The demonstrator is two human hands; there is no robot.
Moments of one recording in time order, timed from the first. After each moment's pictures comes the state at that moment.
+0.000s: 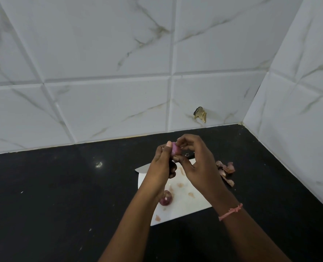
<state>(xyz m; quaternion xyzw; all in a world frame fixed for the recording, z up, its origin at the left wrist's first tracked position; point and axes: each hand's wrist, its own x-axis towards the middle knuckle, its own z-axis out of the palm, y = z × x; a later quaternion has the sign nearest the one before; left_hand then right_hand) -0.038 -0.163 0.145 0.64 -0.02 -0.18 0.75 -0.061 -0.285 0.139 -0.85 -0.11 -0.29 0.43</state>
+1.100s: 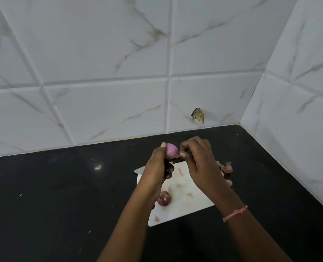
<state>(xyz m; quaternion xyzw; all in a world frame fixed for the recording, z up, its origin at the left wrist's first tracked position) -0.035 -0.161 0.143 0.63 0.05 -0.20 0.75 -0.063 -0.300 0.135 -0.92 -0.08 -0.26 0.29</state>
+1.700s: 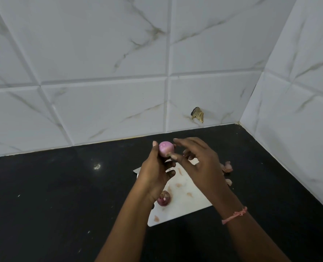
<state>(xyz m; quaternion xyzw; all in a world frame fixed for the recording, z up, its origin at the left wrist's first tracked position) -0.030 -0.161 0.142 0.48 0.09 -0.26 0.83 -0.071 -0.292 0.145 -0.87 -0.09 -0.29 0.39</state>
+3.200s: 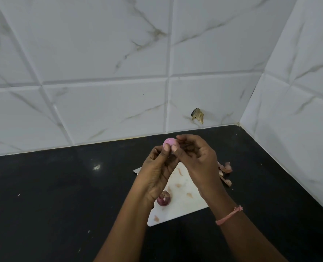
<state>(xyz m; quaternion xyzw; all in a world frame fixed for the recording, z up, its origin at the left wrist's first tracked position) -0.037 -0.156 0.145 0.31 0.00 -0.24 0.92 -0.071 -0.274 0.155 -0.72 0.01 -0.26 0.65</state>
